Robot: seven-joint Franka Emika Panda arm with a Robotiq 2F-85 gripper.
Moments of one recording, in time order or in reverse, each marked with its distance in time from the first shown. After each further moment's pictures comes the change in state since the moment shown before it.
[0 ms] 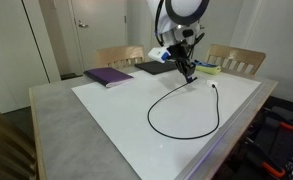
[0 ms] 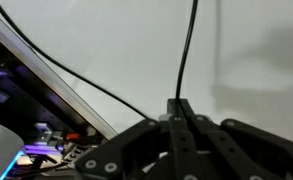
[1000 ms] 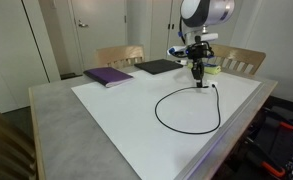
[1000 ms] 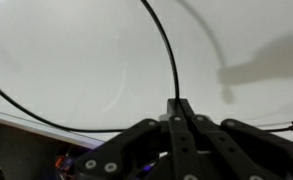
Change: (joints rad) arm 0.221 0.009 -0.468 -0.150 0.564 0.181 0.193
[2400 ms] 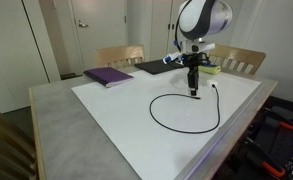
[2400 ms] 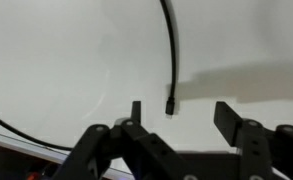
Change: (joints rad) arm 0.006 0.036 0.074 -0.036 -0.060 0.151 -0.015
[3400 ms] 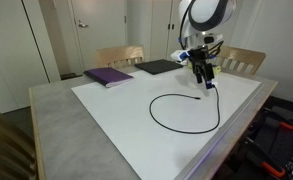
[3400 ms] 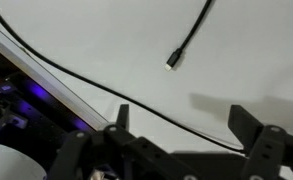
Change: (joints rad) arm -0.352 -0.101 0.307 0.000 -0.313 -0.144 -0.262
